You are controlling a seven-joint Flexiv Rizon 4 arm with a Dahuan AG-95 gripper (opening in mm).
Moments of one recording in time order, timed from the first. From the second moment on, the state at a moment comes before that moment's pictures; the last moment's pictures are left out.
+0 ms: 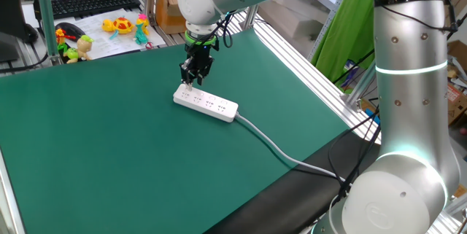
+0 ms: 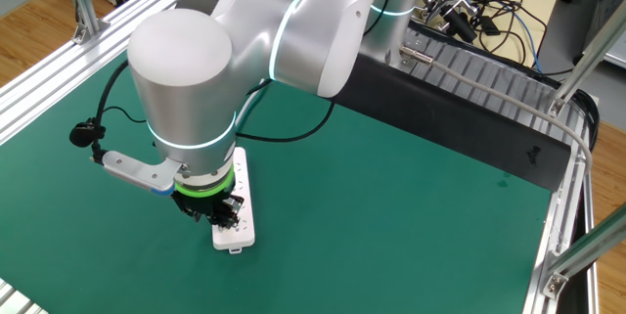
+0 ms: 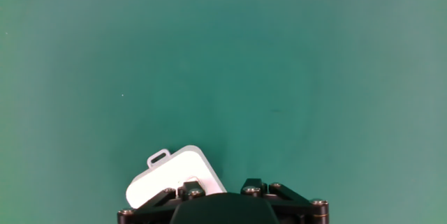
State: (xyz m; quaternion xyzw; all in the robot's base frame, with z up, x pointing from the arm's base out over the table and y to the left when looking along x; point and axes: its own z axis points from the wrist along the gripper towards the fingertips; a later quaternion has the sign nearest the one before) arm 0.649 -0.042 0.028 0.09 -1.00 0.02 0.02
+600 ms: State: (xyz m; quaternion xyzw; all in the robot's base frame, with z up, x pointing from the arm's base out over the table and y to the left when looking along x) arm 0.645 -0.046 0.029 0.09 -1.00 0.02 0.03
